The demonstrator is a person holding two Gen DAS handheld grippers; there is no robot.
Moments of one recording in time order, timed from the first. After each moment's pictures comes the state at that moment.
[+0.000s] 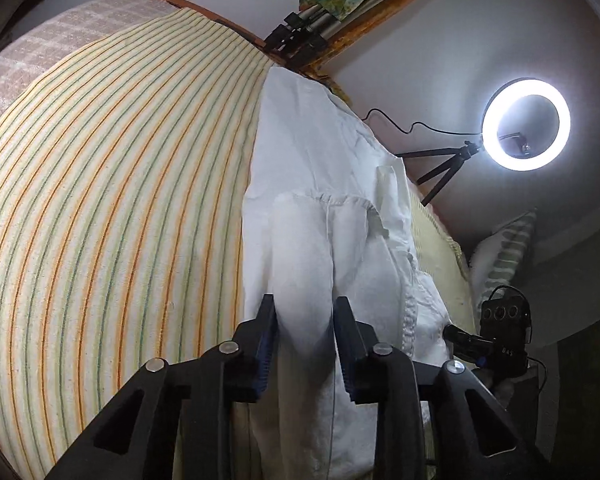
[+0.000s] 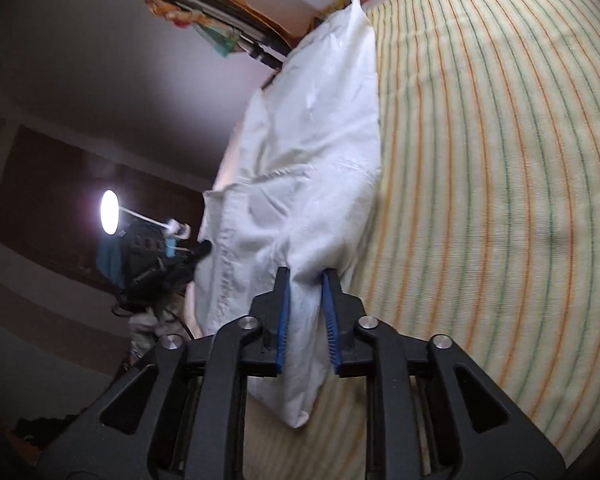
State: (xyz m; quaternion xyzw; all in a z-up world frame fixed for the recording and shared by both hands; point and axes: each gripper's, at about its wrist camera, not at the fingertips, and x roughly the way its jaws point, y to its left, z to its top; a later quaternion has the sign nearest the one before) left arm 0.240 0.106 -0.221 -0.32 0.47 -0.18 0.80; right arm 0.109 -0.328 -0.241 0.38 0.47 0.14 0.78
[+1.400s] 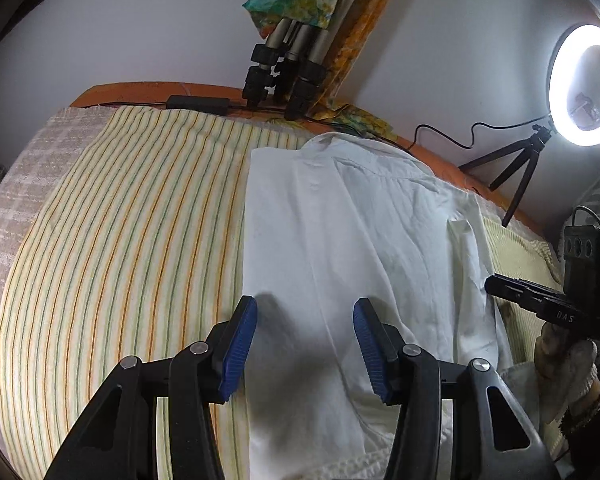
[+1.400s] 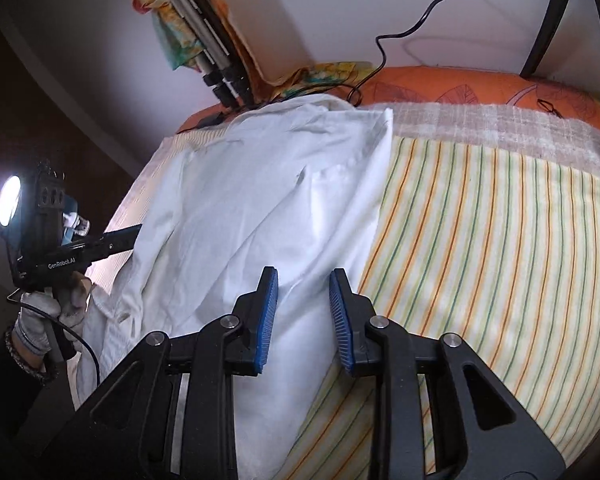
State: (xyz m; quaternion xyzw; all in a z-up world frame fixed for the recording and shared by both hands) left arm 0.387 0.076 -0.213 -0.15 0.49 -0.09 0.85; right arm 0.283 -0.354 -0.237 0.18 0.48 0.08 0.85
